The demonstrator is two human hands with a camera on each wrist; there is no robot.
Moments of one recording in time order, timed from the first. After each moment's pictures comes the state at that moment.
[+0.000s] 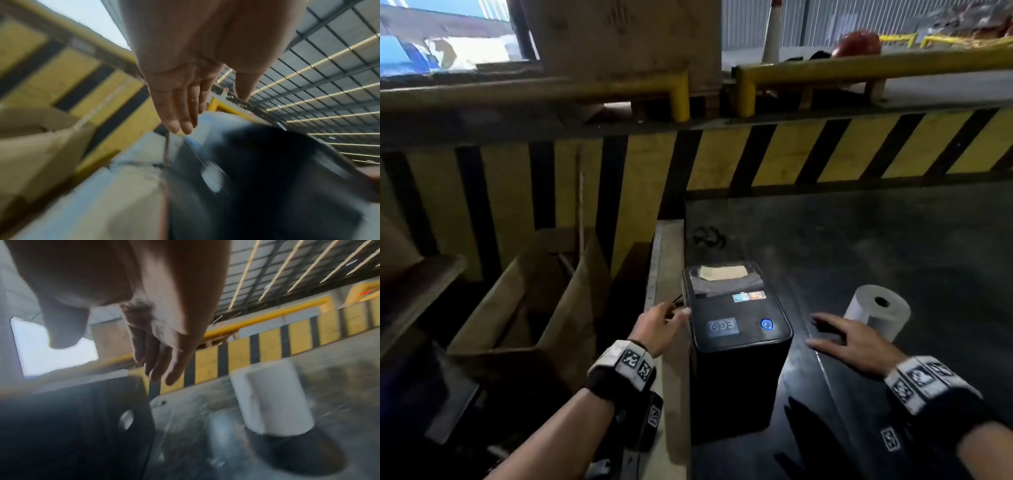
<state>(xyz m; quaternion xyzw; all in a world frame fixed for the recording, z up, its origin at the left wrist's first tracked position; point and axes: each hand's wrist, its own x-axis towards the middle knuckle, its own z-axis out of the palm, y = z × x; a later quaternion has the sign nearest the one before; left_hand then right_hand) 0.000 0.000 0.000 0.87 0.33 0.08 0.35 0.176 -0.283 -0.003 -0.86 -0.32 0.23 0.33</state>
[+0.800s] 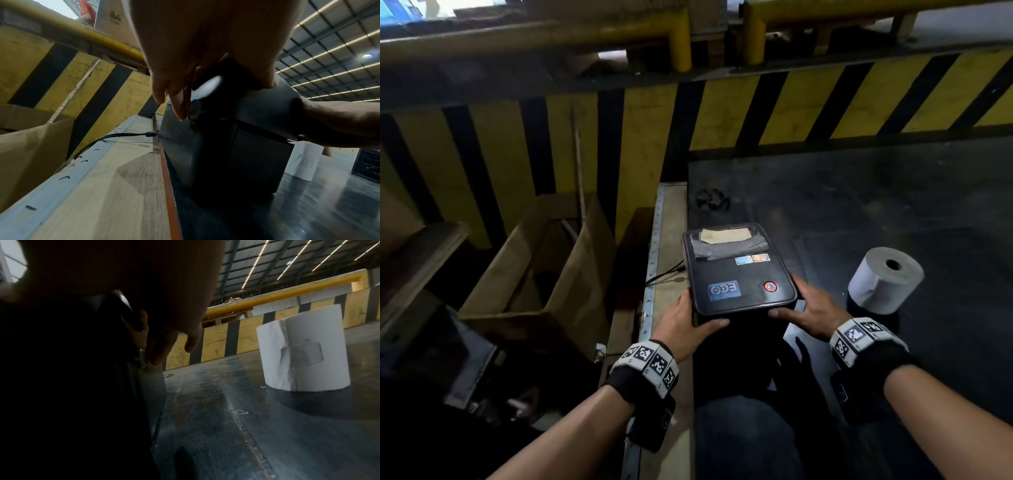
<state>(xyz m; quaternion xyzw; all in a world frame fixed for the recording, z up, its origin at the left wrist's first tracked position) -0.012 -0.043 -0.033 0.87 0.27 0.05 0.42 0.168 -0.233 -0.040 -0.82 -0.38 0.20 0.37</state>
